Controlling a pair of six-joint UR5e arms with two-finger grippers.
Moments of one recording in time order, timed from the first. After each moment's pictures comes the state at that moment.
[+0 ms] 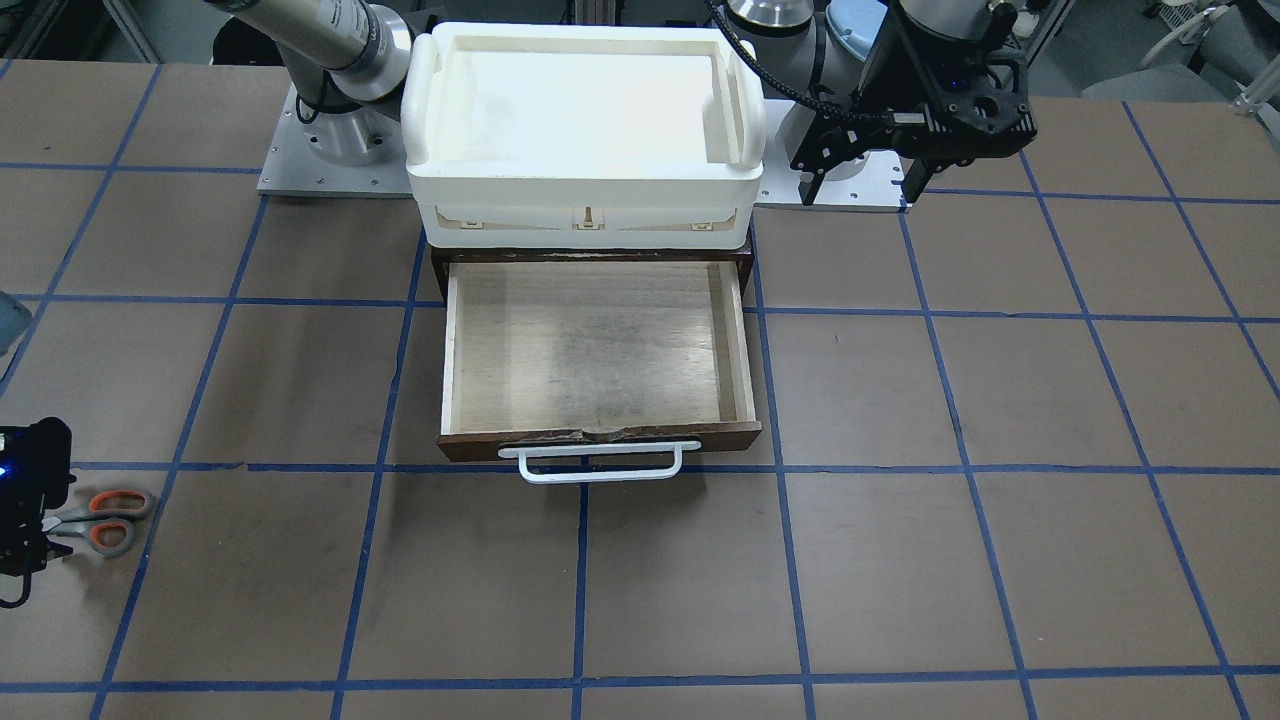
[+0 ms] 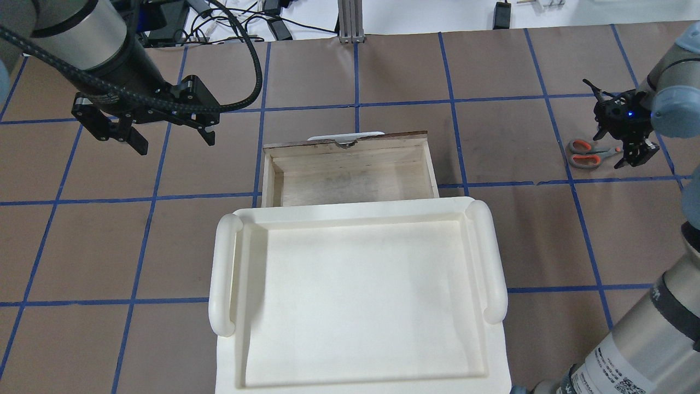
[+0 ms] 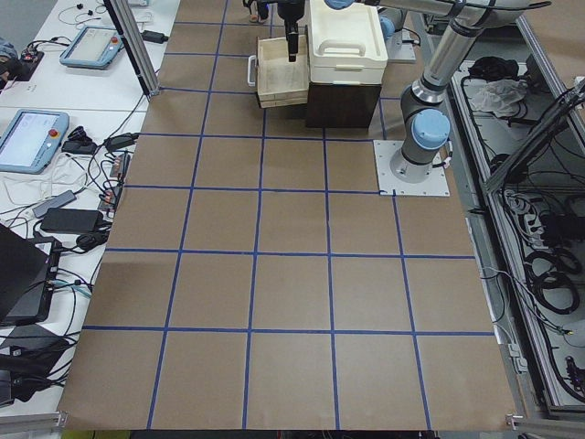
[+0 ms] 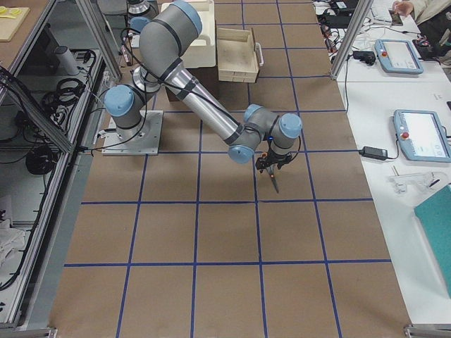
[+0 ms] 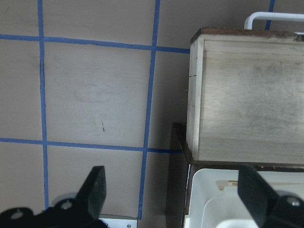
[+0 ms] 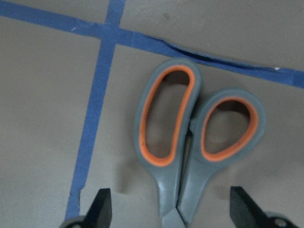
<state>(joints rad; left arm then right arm) -1.58 -1.49 -1.54 -1.69 1.55 -0.11 1.06 -0.96 1.59 -2.14 -1.61 -2.34</state>
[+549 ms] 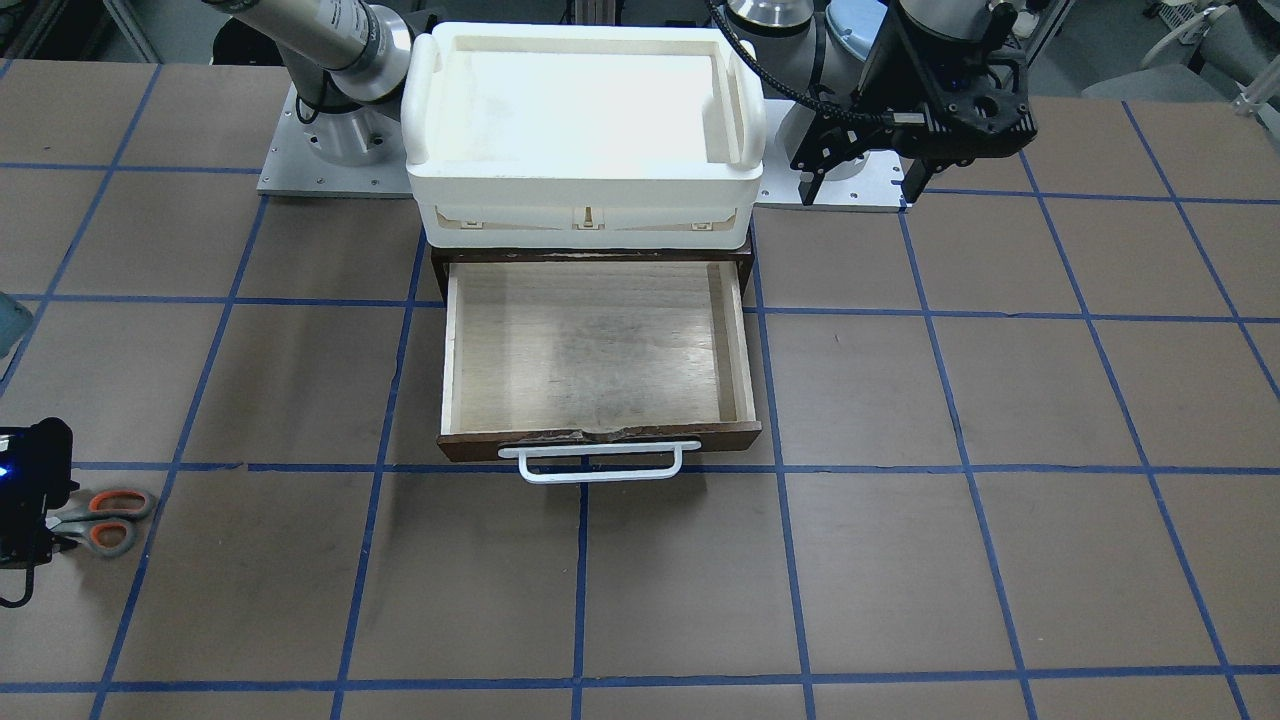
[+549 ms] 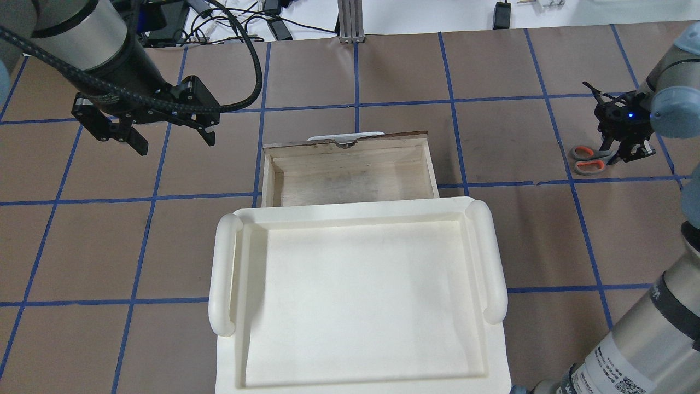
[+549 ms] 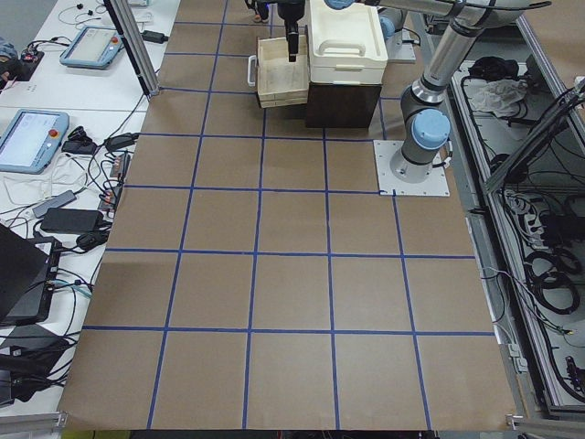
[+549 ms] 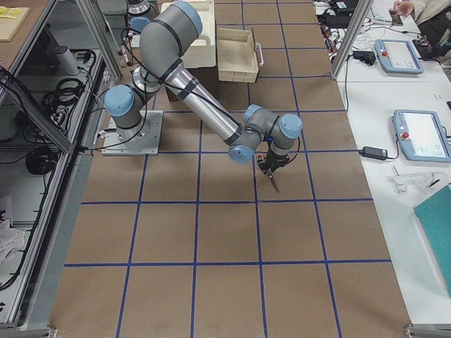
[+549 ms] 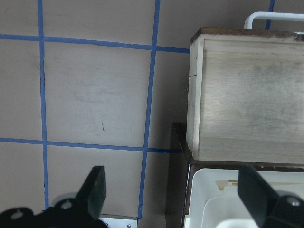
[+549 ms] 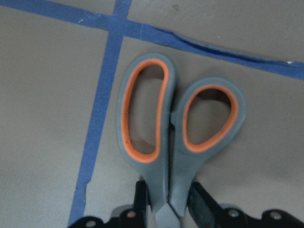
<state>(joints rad) -1.58 -1.49 -1.54 -1.69 1.55 -0.11 1.06 -0.96 1.59 -2.14 -1.63 -2.35</state>
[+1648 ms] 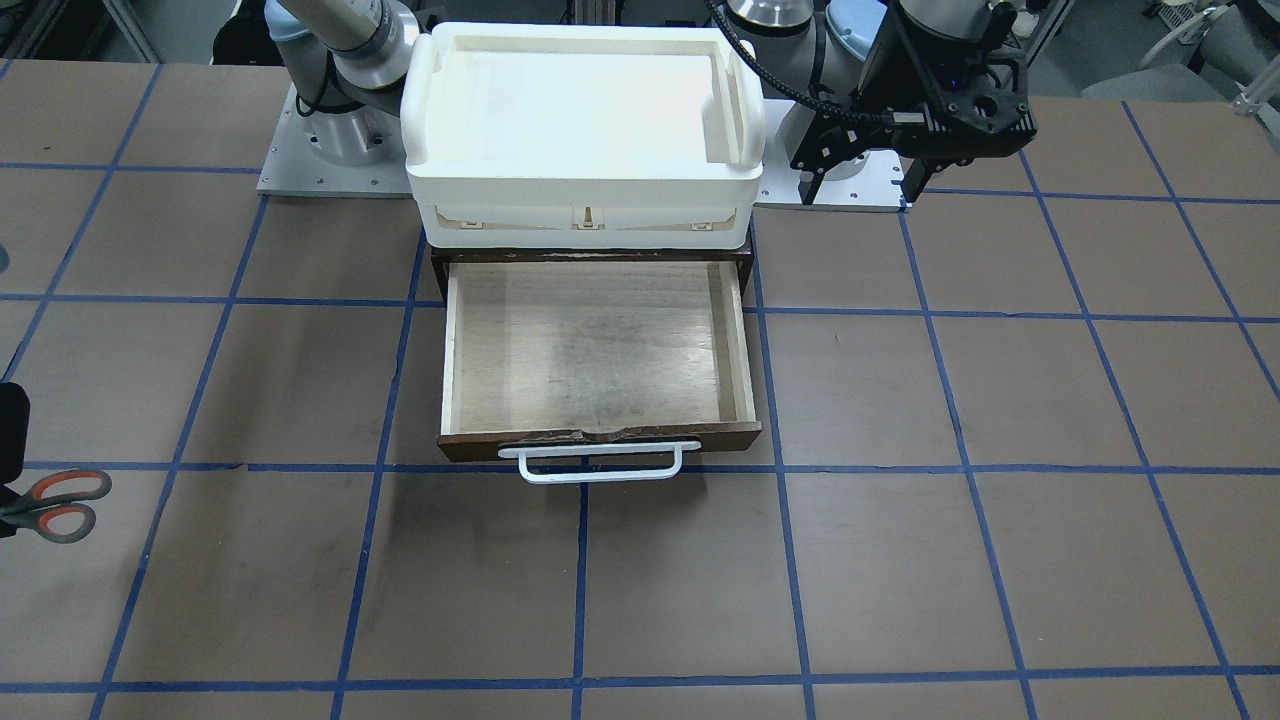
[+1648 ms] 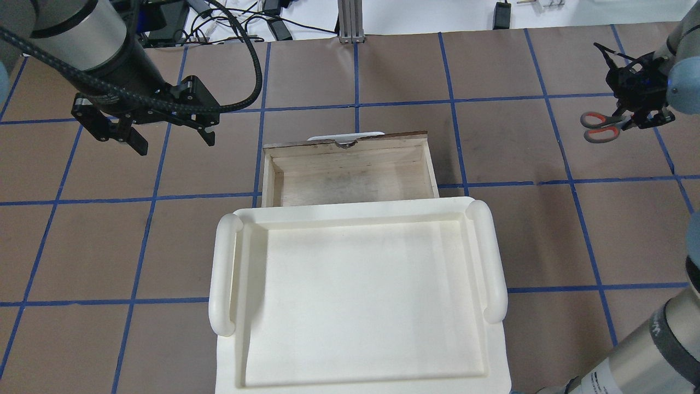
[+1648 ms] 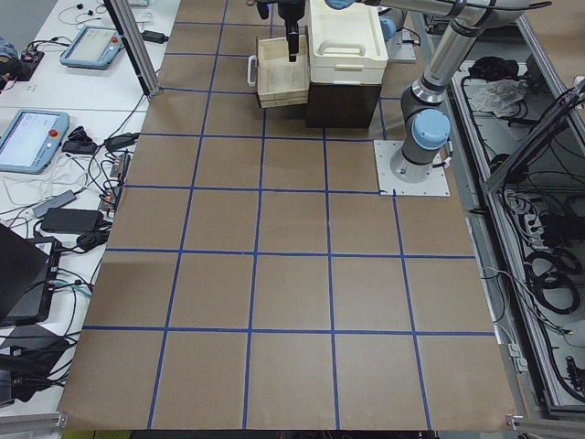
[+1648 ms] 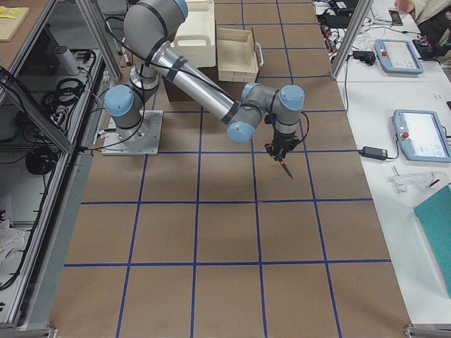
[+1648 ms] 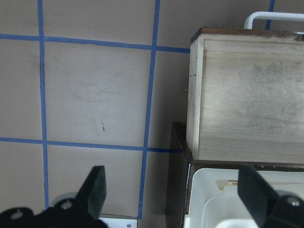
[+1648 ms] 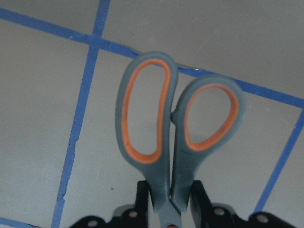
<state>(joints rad) -1.58 -1.49 -1.54 -1.69 1.55 -0.11 1.12 -1.13 1.57 -2.14 -1.63 -2.31</state>
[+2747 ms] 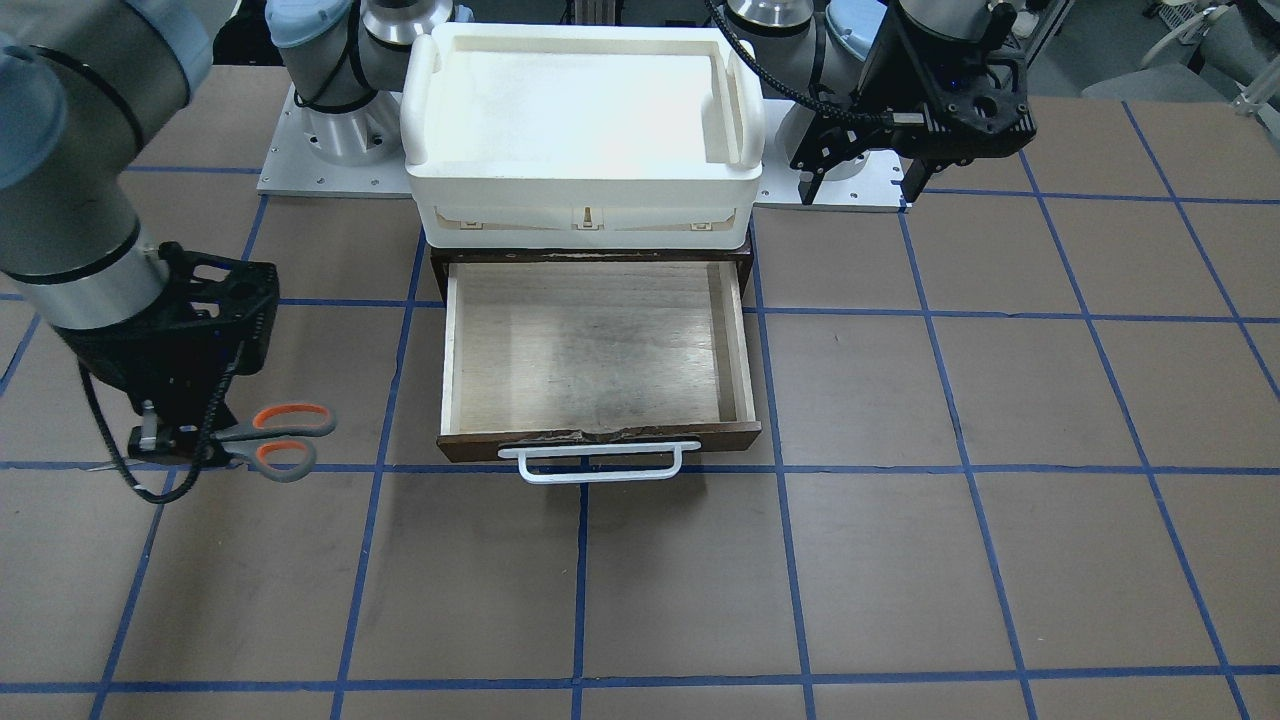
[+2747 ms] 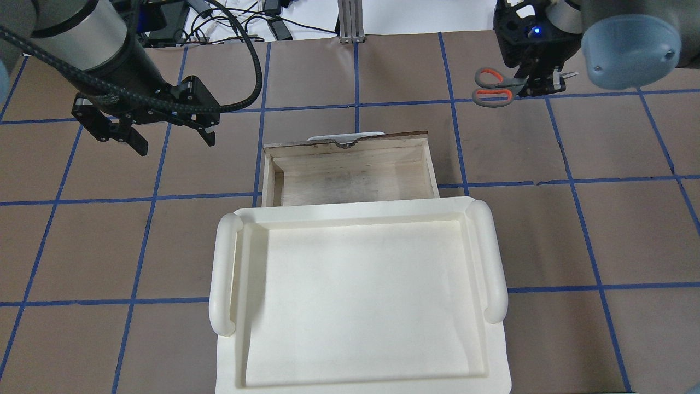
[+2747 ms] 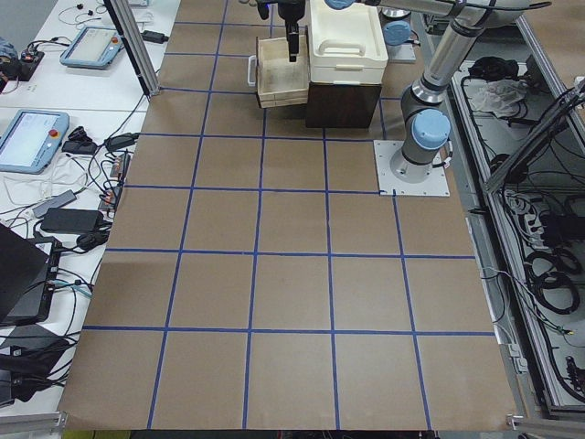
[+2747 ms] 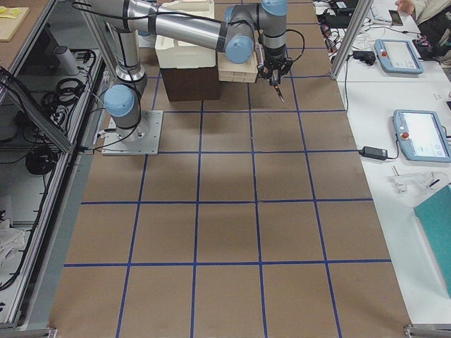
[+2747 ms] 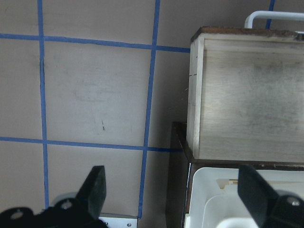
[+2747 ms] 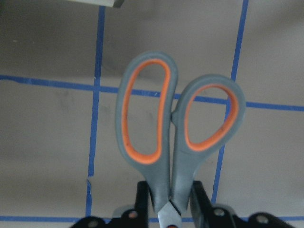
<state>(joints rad) -1.58 -1.49 -1.54 -1.69 1.55 -0.11 1.51 -1.37 1.57 -1.94 -1.57 -1.74</state>
